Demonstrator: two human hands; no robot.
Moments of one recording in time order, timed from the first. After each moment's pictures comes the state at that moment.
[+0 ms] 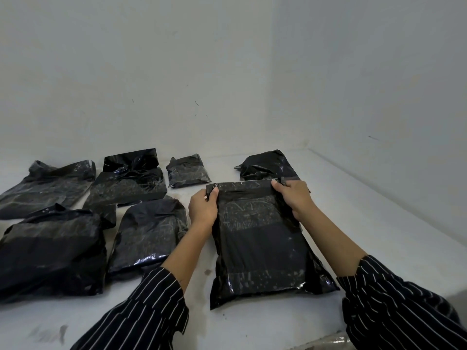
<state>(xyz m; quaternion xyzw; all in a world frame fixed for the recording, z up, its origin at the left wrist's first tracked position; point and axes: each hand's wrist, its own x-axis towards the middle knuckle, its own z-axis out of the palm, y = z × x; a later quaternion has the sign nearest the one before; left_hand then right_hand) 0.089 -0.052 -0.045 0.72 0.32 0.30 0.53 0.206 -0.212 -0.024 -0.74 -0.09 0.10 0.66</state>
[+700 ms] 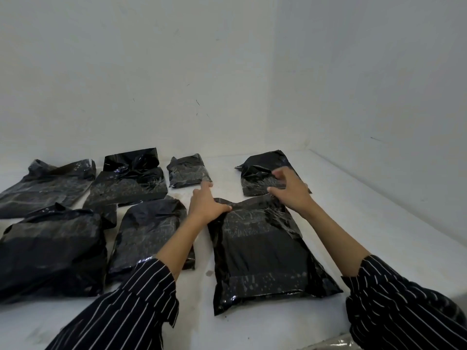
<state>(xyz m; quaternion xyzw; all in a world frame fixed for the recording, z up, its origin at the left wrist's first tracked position) 0.085 -0.036 -0.031 0.87 0.27 0.15 0.37 0.213 -0.213 -0.021 -0.86 -0.28 -0.04 0.42</state>
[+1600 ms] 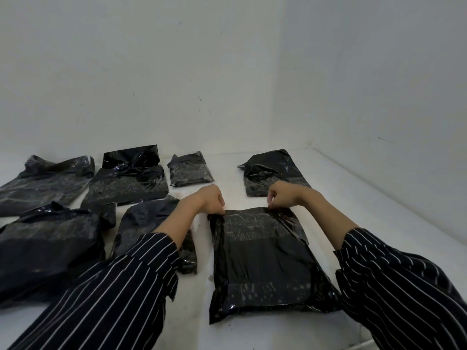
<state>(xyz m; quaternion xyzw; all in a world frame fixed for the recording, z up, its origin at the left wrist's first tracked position) 0.103 -0.016 -0.010 0.96 0.15 -0.04 0.22 0.236 -0.191 -0.007 -0.91 -0.37 0.16 0.10</state>
